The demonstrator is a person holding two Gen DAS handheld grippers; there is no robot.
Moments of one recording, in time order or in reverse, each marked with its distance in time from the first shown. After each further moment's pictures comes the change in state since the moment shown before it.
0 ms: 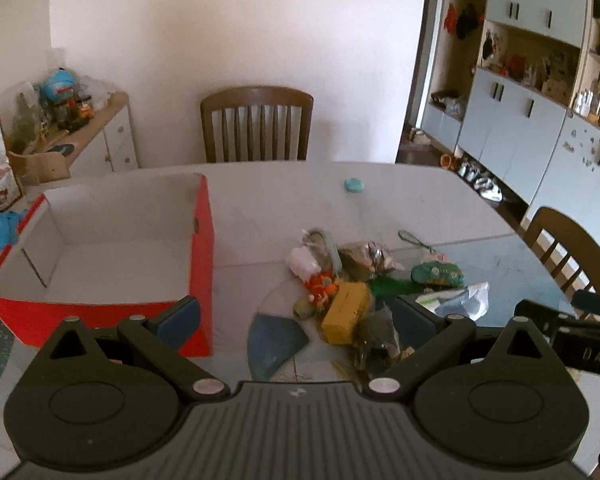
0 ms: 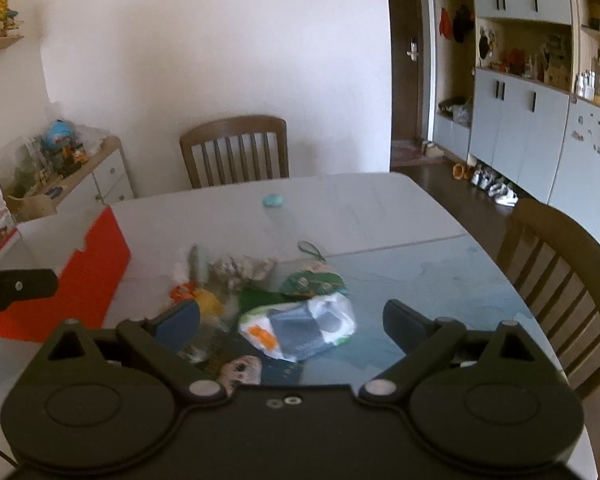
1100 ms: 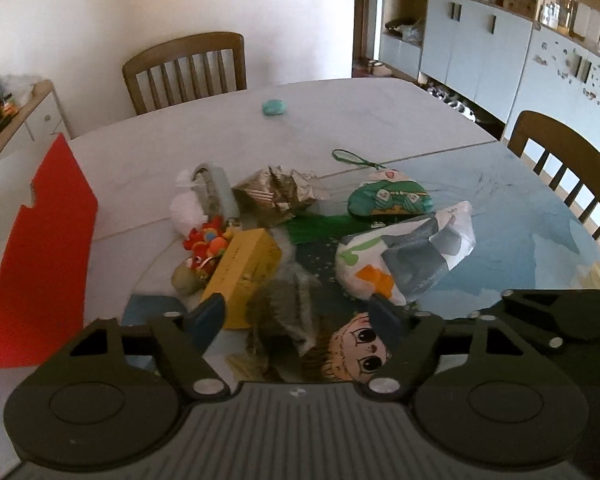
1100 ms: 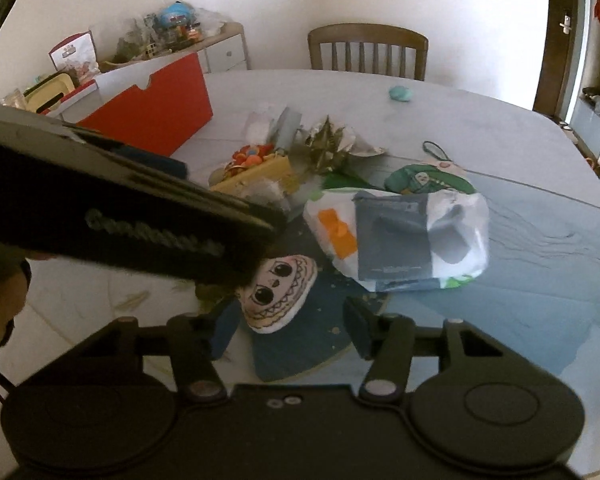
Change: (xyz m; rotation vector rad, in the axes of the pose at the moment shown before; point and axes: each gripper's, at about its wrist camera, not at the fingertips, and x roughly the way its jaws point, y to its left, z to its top) left arm 0.117 -0.094 -0.030 0.175 0.154 -0.056; right arm 0.102 0.005 -0.056 -0.287 0.248 0.357
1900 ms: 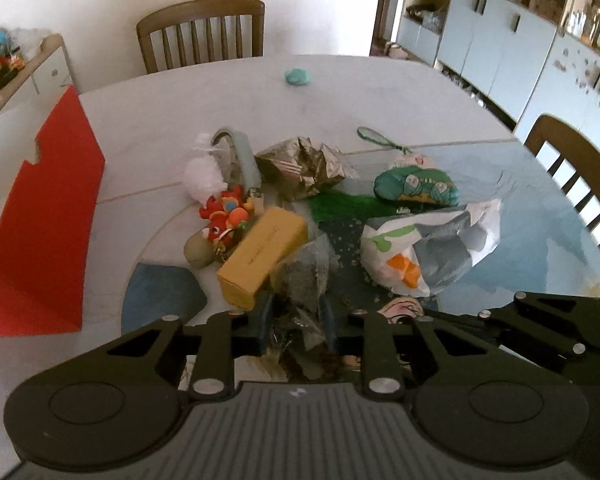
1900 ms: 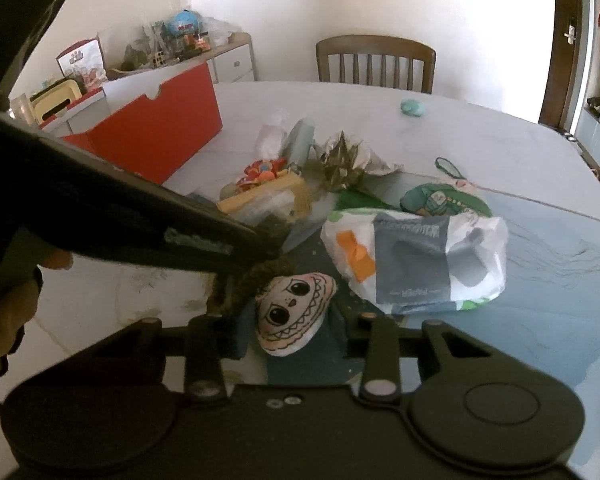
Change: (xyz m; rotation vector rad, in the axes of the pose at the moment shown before) left arm 0.007 0.027 0.001 -0.103 0.086 -0.025; right arm 0.005 0.009 0.009 -0.019 -0.036 0.002
